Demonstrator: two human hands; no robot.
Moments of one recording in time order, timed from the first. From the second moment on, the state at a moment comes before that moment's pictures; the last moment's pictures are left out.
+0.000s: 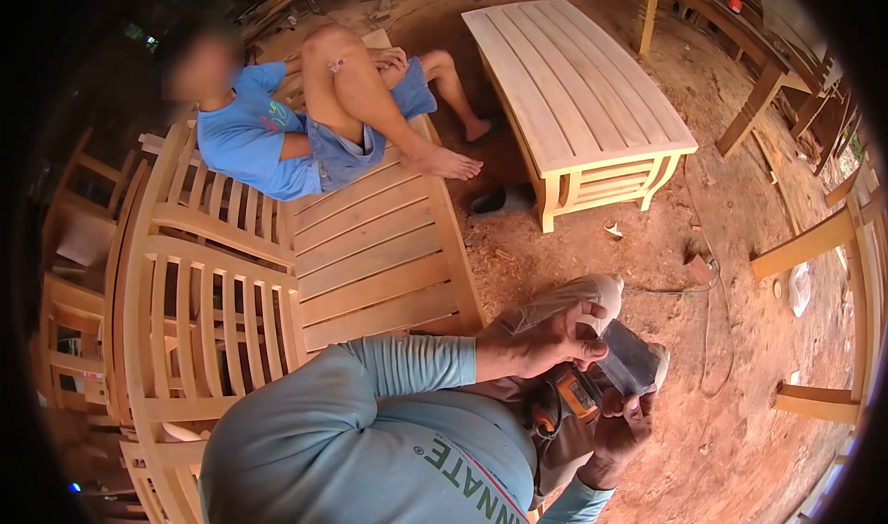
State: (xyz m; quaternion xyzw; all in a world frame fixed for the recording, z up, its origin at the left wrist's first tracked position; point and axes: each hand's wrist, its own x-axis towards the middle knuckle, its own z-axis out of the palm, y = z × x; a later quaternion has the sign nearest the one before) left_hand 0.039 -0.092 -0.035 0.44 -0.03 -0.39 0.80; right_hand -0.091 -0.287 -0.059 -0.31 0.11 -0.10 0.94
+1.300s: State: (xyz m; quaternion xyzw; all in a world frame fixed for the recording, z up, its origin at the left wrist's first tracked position) left_hand 0.029 -0.099 -0.027 0.33 -0.02 -0.46 0.82; right_hand -0.097 -0.290 -0.056 -0.28 0.11 -0.07 0.95
